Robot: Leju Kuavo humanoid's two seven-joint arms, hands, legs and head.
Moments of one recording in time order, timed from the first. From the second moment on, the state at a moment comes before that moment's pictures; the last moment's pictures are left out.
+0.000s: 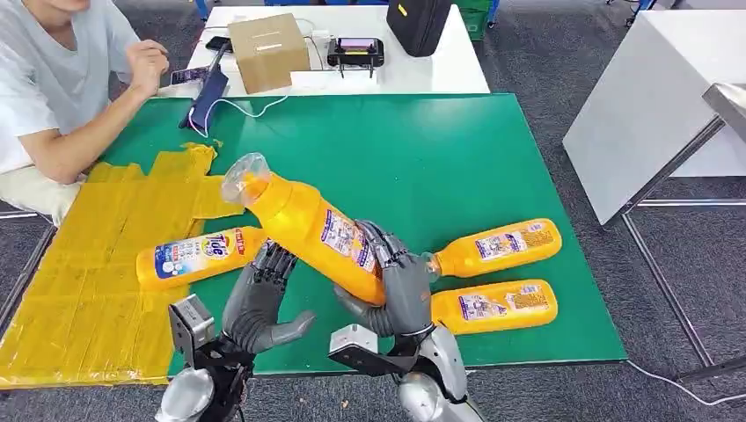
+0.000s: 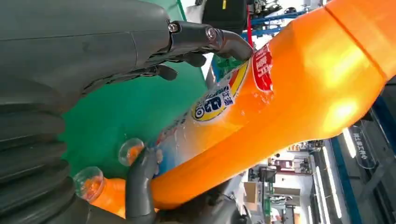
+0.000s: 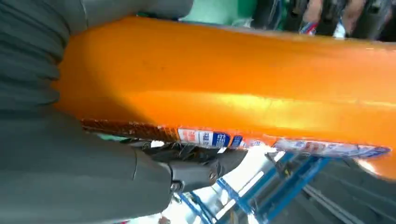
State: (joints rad) left arm -0.03 -0.06 -0.39 -1.60 0.01 -0.15 -0.34; right arm -0.10 0.19 0.52 -1.37 0.76 -0.55 -0.32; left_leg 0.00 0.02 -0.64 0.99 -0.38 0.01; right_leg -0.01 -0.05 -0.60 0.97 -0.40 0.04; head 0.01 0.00
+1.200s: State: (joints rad) left arm -0.05 -0.03 -0.38 -1.55 0.07 -0.15 -0.33; right arm -0.27 0.18 0.79 -1.04 0.83 -0.49 -0.29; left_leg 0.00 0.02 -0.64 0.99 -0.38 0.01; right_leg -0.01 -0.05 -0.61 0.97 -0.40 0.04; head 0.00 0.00
